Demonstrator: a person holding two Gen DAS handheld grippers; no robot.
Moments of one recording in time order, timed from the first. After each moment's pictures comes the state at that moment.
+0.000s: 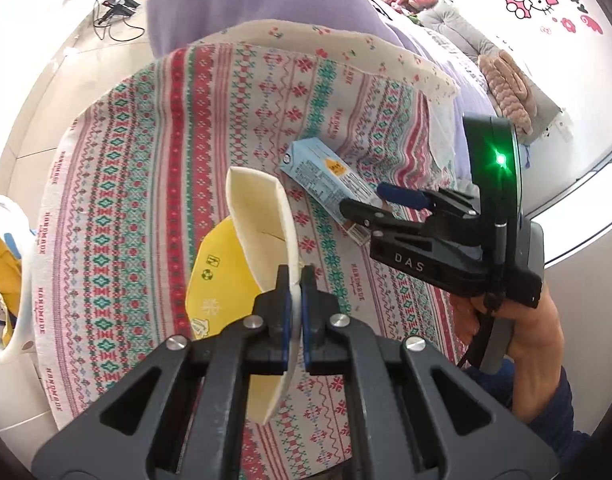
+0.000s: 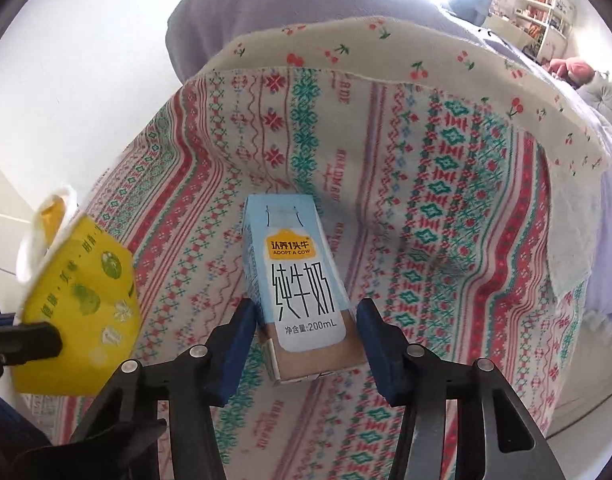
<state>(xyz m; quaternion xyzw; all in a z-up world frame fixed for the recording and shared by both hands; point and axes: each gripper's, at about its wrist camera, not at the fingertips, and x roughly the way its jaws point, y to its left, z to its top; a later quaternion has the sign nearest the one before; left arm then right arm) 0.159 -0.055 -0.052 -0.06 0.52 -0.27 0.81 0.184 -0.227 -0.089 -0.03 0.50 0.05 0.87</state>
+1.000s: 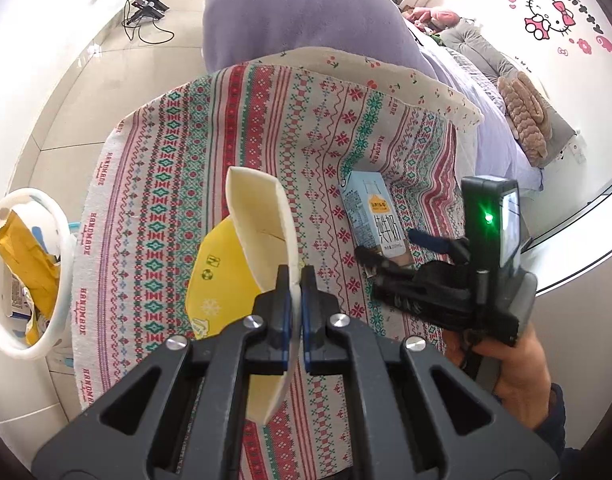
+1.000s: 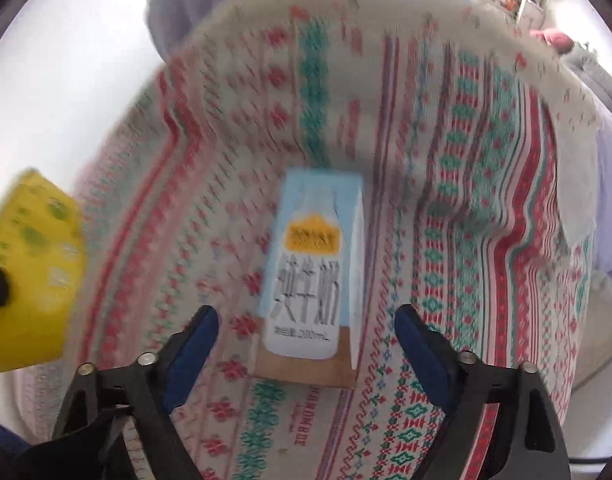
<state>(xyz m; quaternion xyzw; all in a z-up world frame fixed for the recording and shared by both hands) 0.168 -0.018 -0.048 -0.08 0.51 -0.24 0.82 0.176 -0.213 -0.113 -0.01 0.52 -0.01 0.85</state>
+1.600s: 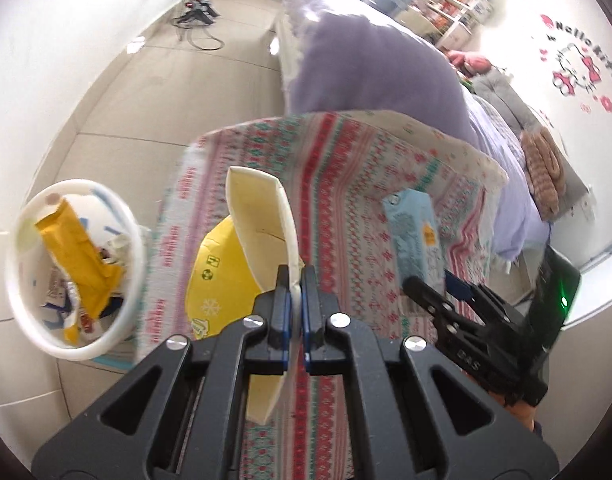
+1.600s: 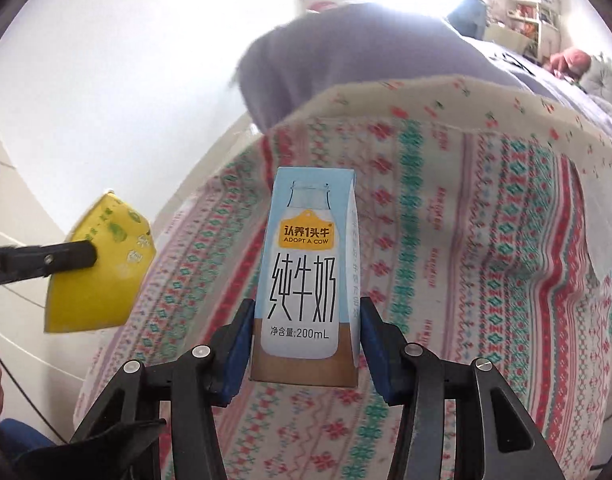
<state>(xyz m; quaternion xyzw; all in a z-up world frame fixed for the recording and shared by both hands) 0.188 0.062 -0.041 -0.14 0.50 -0.18 0.84 0.149 -0.160 -0.058 0.04 0.42 0.09 0.90</state>
